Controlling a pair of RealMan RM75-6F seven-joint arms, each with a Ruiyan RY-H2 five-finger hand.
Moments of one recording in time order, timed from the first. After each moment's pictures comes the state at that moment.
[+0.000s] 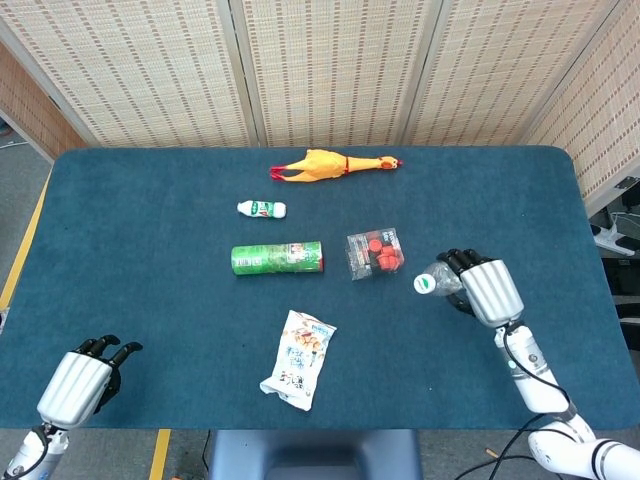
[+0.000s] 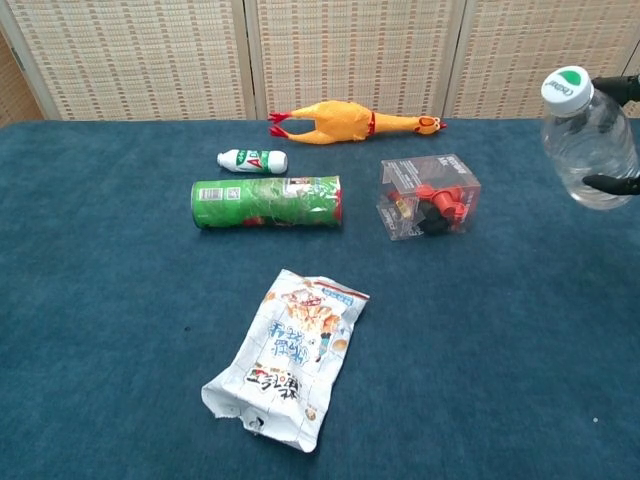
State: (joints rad) left arm -0.14 -1.23 0.07 -1.50 1.80 1.55 0.19; right arm 0.43 -1.42 0.13 -1.30 -1.56 1.31 -0.03
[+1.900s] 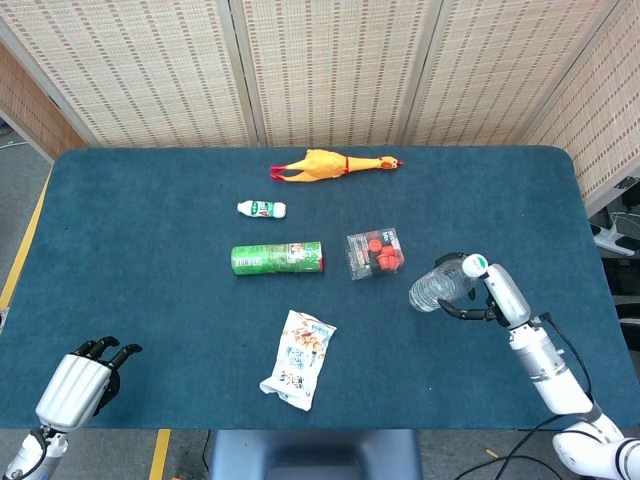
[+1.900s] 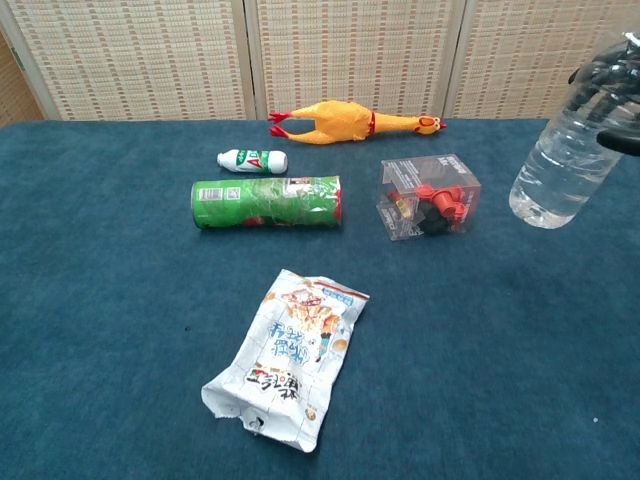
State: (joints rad) left arm -0.14 -1.22 0.07 -1.51 1.81 1.56 0.20; right arm 0.46 -1.35 0.05 -1.27 -1.59 1.36 0.93
